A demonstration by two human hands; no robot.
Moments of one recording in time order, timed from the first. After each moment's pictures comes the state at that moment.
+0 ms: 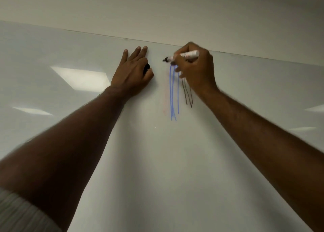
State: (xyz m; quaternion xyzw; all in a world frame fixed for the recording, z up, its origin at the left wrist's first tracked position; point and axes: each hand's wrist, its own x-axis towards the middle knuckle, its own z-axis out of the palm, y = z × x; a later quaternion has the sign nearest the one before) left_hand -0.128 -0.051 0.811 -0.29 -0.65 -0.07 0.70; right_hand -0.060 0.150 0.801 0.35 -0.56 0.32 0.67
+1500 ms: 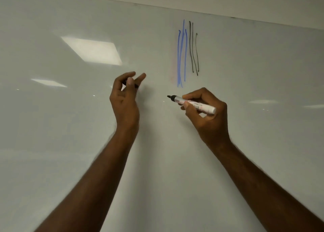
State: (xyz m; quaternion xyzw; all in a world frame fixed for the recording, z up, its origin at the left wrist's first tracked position) left_hand -0.069 -0.032 0.605 -0.35 -0.38 -0.71 0.48; right_hand -0.026 0.159 0.589 0.40 -0.59 0.36 0.60
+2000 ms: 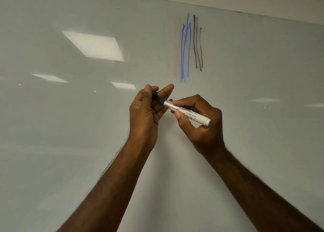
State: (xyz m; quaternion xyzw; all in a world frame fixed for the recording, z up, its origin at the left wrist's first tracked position) left_hand -0.032 -0.001 0.576 -0.38 -0.35 -0.82 0.25; right_hand -0.022 0.141 0.565 0.45 -0.58 0.27 0.62
